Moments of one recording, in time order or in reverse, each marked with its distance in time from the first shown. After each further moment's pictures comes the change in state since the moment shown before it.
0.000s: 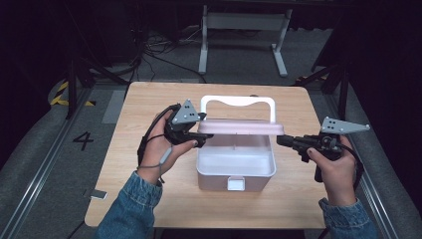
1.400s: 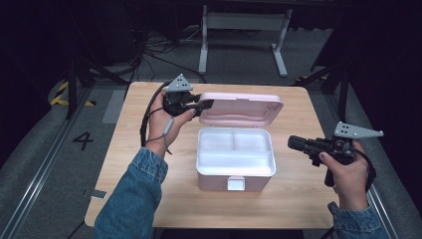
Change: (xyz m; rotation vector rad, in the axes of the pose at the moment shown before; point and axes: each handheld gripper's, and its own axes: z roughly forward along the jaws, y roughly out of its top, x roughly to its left) left arm 0.059 0.011 0.024 -0.115 -0.025 -0.199; right arm -0.015 -0.017 -0.023 -0.005 -0.039 0.045
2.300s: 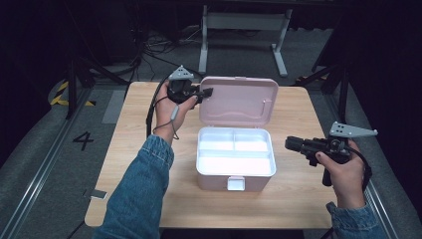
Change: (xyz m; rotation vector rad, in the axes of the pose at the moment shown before) left arm 0.039 0.000 0.033 -0.027 0.034 -0.092; right arm -0.005 -0.004 0.008 0.022 0.008 0.017
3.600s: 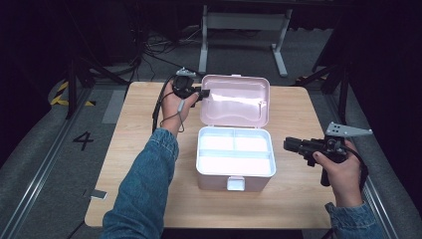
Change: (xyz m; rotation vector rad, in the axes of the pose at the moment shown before) left arm 0.041 -0.020 0.046 0.126 0.074 -0.133; right arm -0.007 -0.006 0.006 0.025 -0.008 0.021
